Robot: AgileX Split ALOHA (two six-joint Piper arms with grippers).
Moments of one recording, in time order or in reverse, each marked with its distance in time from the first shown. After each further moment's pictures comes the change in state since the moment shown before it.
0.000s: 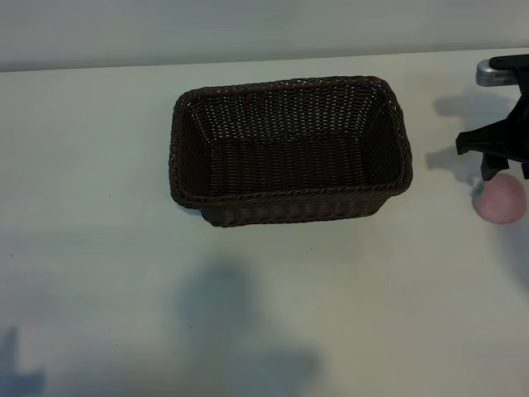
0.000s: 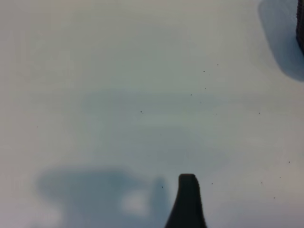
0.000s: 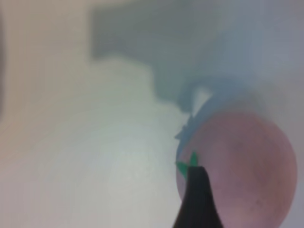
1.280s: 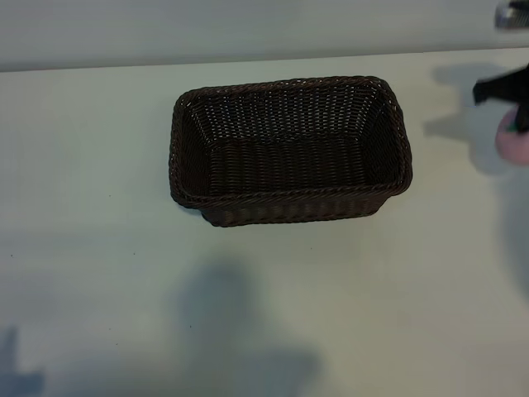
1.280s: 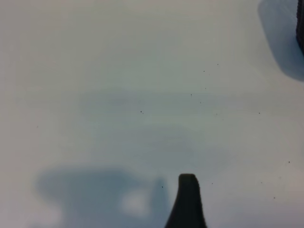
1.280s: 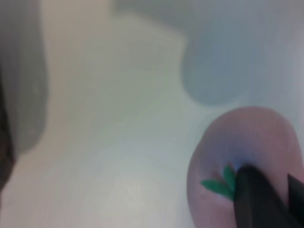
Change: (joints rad) left arm 0.000 0.000 0.000 0.000 0.000 0.000; right arm -0.010 -0.095 -0.212 0.000 0.219 -0.022
